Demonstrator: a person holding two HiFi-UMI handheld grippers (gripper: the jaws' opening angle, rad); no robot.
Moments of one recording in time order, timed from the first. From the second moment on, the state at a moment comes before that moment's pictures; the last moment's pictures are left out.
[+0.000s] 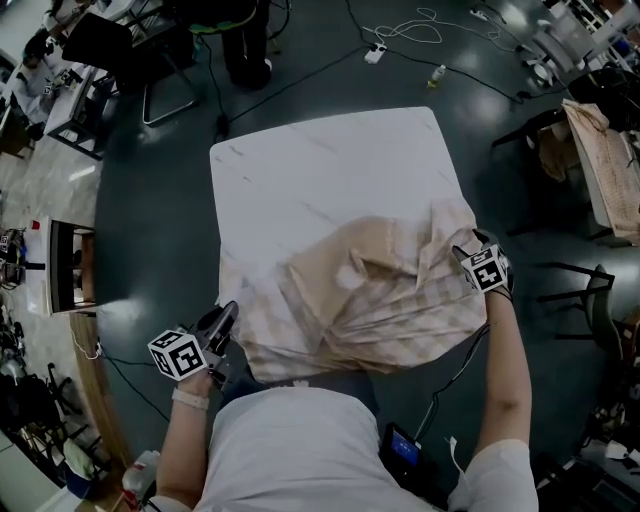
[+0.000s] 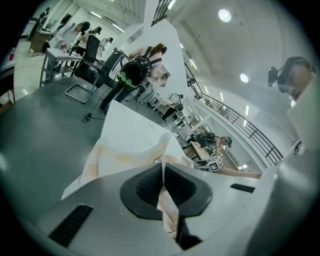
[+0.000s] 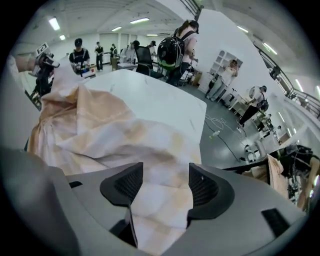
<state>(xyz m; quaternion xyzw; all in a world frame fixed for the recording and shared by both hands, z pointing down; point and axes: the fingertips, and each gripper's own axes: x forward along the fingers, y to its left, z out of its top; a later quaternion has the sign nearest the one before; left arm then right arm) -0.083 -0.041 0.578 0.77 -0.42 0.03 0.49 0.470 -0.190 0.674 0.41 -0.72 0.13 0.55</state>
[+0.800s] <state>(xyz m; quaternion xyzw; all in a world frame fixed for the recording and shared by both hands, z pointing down) -0.094 -0.030 0.584 0.75 -0.44 0.03 0.50 0.473 -0.219 0.722 0.40 -0.72 0.24 0.51</state>
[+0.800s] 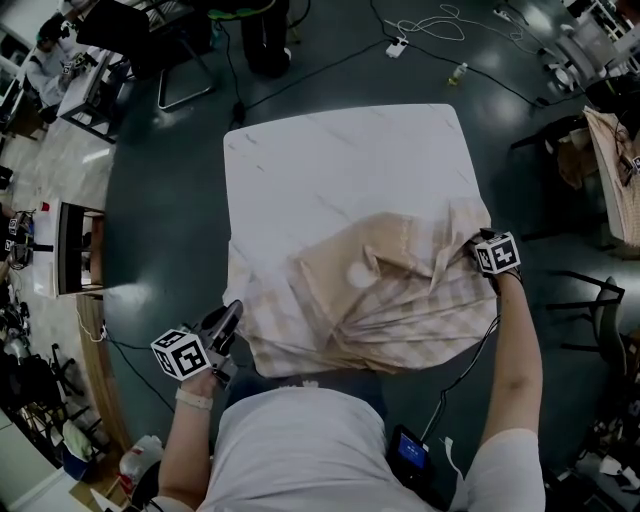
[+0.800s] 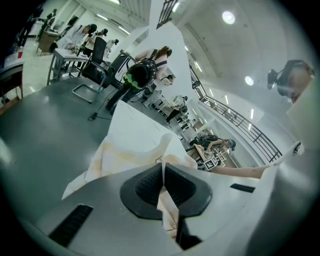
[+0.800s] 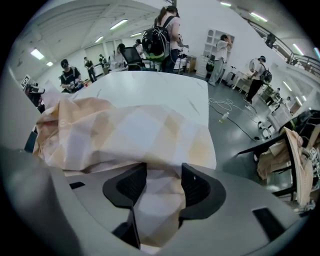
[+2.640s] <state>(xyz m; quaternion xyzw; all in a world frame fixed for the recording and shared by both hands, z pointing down) -0.161 -0.079 0.543 0.90 -0.22 0.07 0.37 0.483 0.104 0.414 0.88 -0.45 0.10 0.14</state>
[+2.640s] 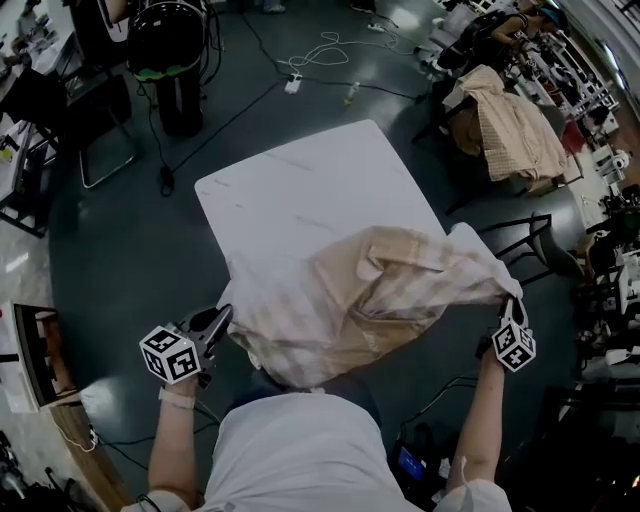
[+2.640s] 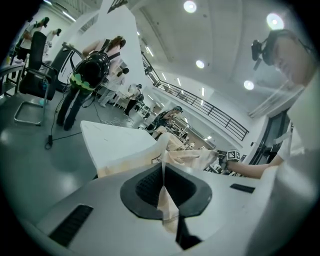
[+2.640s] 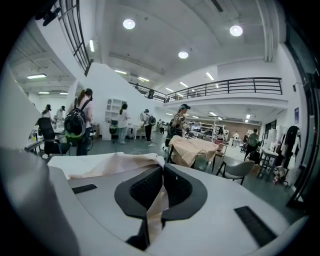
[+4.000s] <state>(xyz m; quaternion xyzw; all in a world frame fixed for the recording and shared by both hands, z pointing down) -0.140 0.186 0.448 0.91 -0.29 0.01 0.31 0.443 0.335 0.356 0.83 -0.56 0.02 0.02</state>
